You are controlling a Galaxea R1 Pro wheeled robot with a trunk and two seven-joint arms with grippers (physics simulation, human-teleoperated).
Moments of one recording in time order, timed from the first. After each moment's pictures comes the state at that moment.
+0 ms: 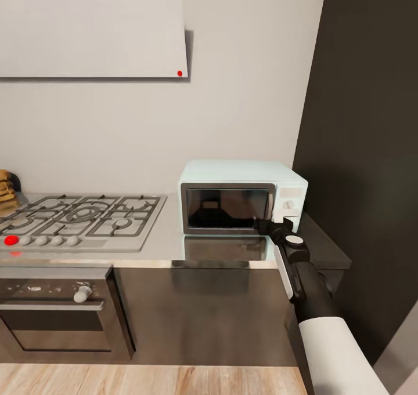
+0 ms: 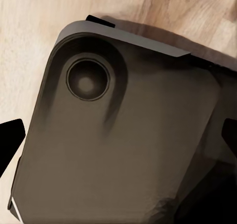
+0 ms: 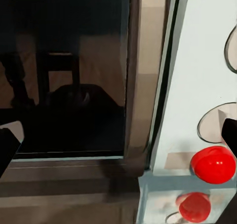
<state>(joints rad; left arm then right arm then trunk) 0.00 -0.04 0.02 -0.05 0.32 -0.10 0.00 -0.71 0.11 -0.03 -1.21 0.12 0.49 -0.07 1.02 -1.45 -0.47</state>
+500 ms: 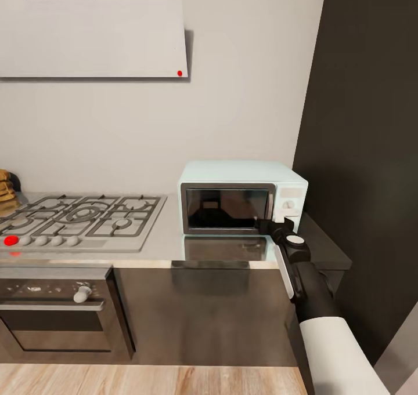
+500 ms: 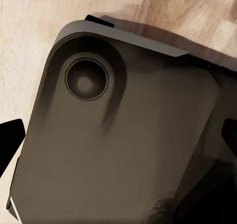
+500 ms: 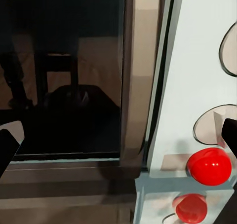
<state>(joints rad) 0.00 -0.04 0.02 -0.05 0.32 -0.10 0.00 -0.71 0.11 -0.03 -1.22 0.12 0.48 -0.07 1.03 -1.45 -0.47</state>
